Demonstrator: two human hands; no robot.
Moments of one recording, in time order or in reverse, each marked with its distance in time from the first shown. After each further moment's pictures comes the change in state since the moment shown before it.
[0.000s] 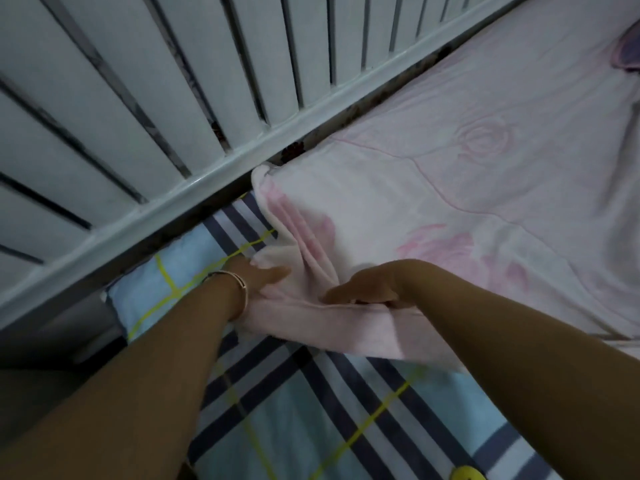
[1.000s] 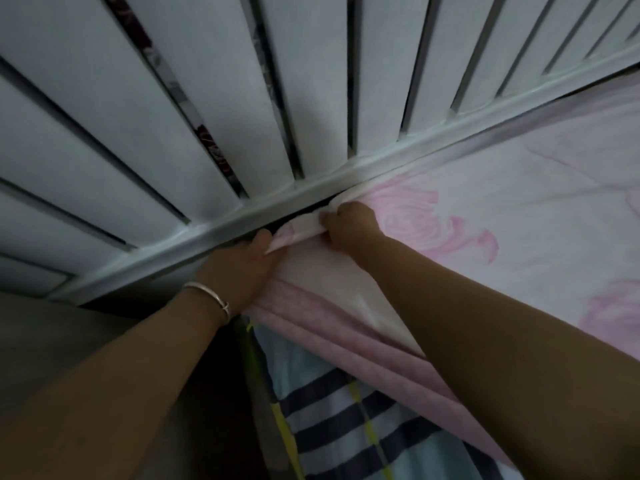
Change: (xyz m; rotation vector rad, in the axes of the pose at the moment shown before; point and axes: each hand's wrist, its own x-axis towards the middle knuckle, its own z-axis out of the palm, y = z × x) left_hand 0.073 -0.156 -0.148 1.007 0.407 1.021; right_hand 0.137 -0.235 0.067 0.172 0.545 -0.390
